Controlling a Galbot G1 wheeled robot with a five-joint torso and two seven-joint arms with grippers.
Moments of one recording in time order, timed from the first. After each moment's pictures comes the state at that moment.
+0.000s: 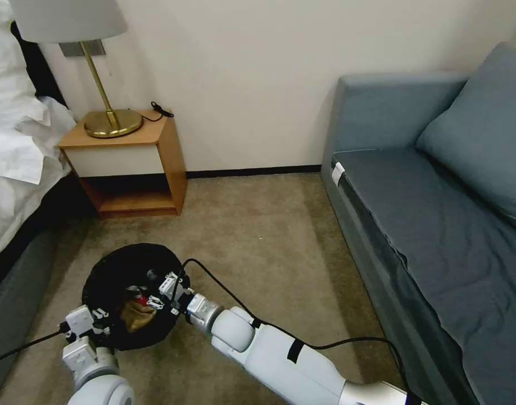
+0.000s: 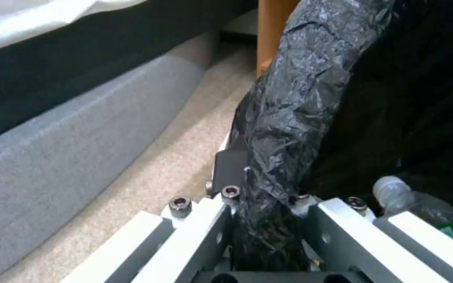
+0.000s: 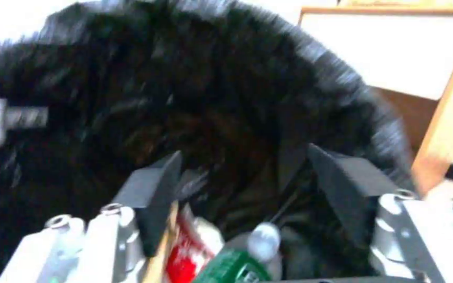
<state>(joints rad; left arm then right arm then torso) 1.68 -1.29 -0.65 -1.99 -0.42 0.04 -0.63 -0.74 1.55 -0.53 1.26 0.17 0.12 -0.03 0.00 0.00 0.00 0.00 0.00</state>
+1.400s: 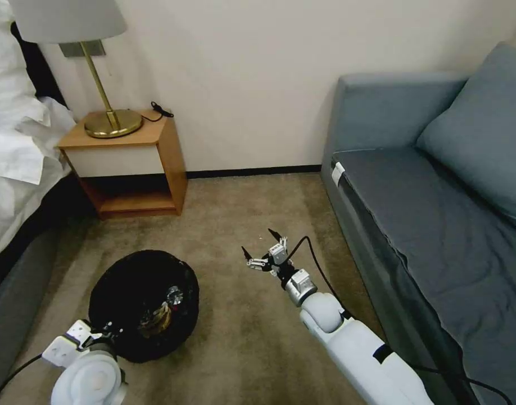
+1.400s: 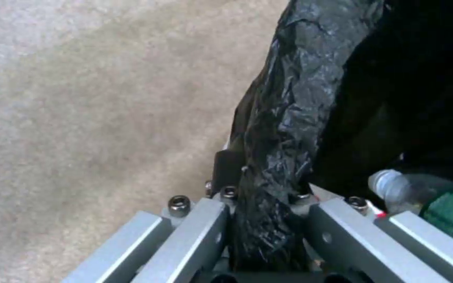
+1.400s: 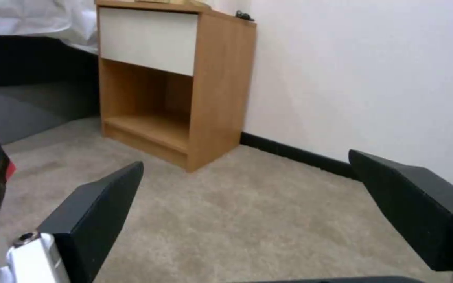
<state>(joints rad) 1.59 -1.33 -0.74 -2.03 -1.13 0.29 -0.90 -0.90 1.30 -0.13 1.36 0.15 0.24 -0.01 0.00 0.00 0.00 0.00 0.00</state>
